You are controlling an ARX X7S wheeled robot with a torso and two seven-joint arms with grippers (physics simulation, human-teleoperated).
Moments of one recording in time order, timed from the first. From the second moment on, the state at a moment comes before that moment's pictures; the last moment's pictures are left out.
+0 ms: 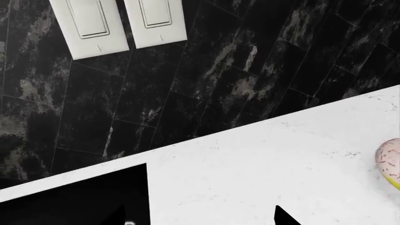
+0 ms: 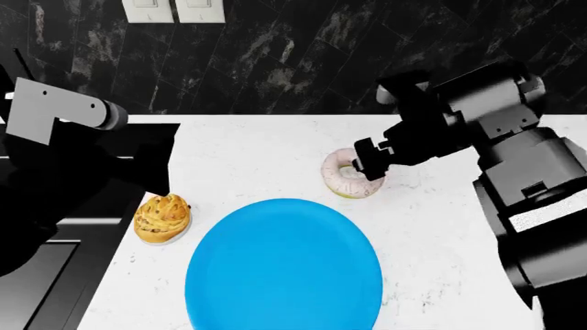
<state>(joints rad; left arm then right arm) -0.80 -0.80 0.11 0.39 -1.08 -1.09 -0.21 1.57 0.22 -0.89 1.00 0.52 1.19 -0.61</state>
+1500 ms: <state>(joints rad) -0.75 -0.82 0.10 0.41 -1.09 -1.05 -0.21 1.45 0.44 -0.99 0.04 1.54 1.39 0.13</state>
